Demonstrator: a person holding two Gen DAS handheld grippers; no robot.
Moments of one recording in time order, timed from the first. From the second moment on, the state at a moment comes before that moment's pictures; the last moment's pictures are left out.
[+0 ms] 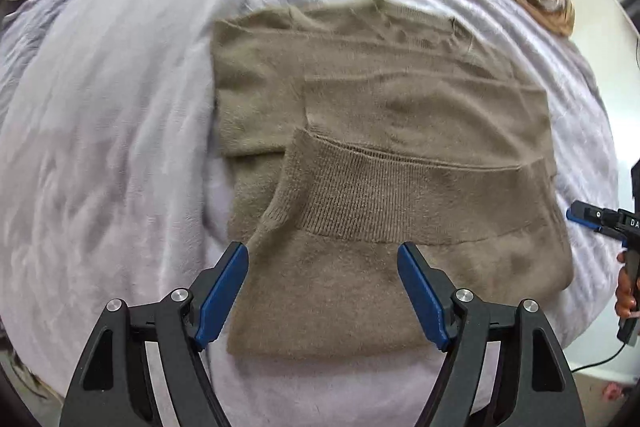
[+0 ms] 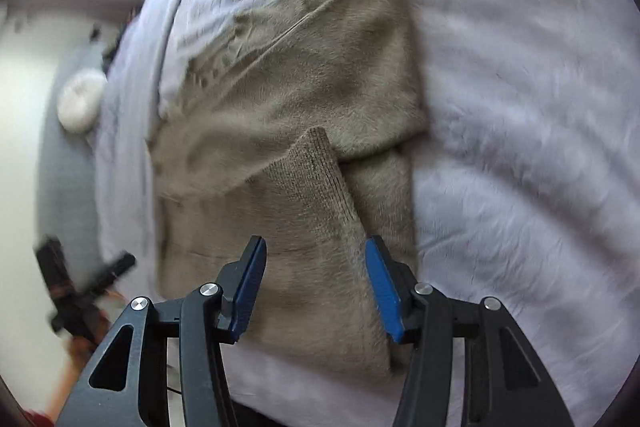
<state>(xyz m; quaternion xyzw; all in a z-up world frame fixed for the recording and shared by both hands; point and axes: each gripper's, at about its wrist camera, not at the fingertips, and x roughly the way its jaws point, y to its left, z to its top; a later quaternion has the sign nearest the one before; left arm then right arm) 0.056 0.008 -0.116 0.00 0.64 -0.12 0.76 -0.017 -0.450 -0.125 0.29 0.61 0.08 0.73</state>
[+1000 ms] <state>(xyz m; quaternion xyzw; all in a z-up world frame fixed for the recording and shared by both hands) 0.133 0.013 -0.036 -0.03 0.52 -0.24 0.82 0.030 -0.394 0.002 0.06 0.52 0.04 0.85</state>
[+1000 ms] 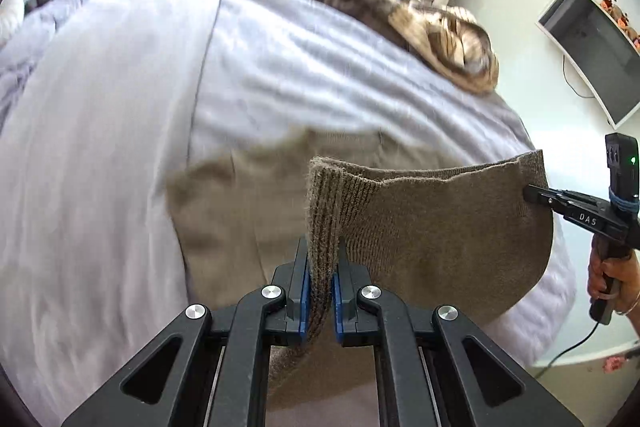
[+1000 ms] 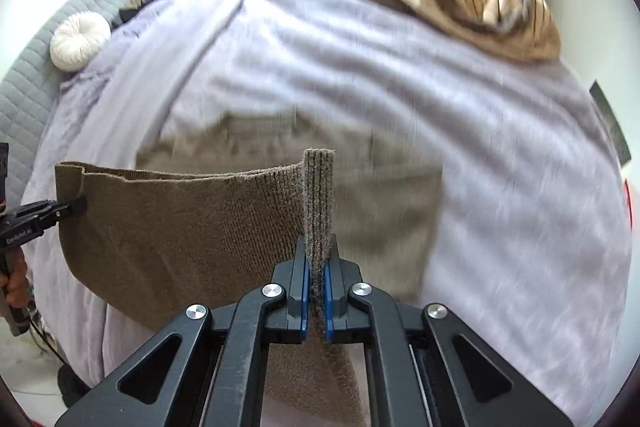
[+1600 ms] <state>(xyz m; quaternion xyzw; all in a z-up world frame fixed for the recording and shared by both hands) 0.258 -0.004 -0.194 0.01 0.57 -0.10 0.81 0.182 -0.412 -0.140 0.09 0.57 0.01 0.81</state>
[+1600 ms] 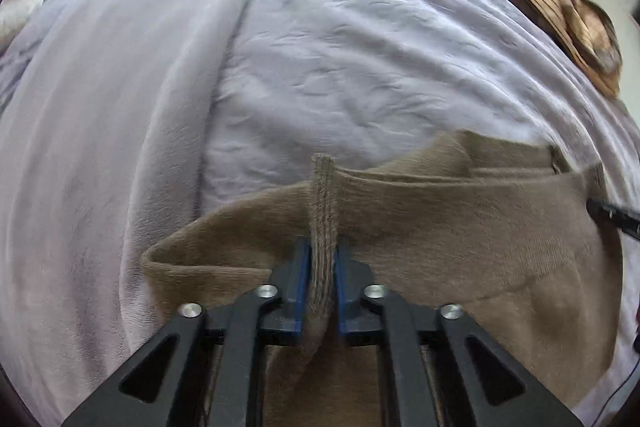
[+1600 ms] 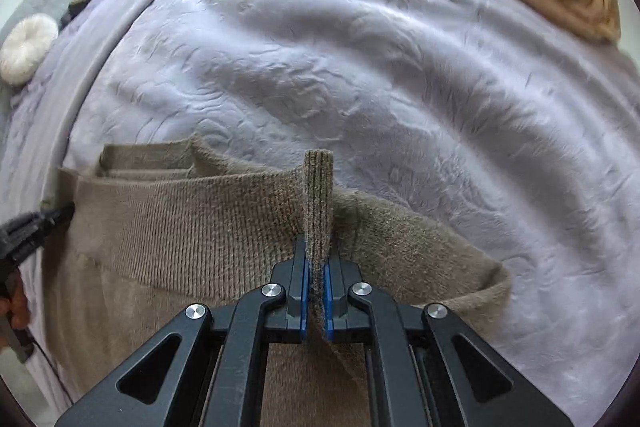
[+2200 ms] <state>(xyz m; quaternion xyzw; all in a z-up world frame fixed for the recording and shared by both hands) 0.199 -0.002 -0.206 -0.05 0.60 -0.15 0.79 0.115 -0.427 -0.151 0.21 0.55 -0.01 0.81</state>
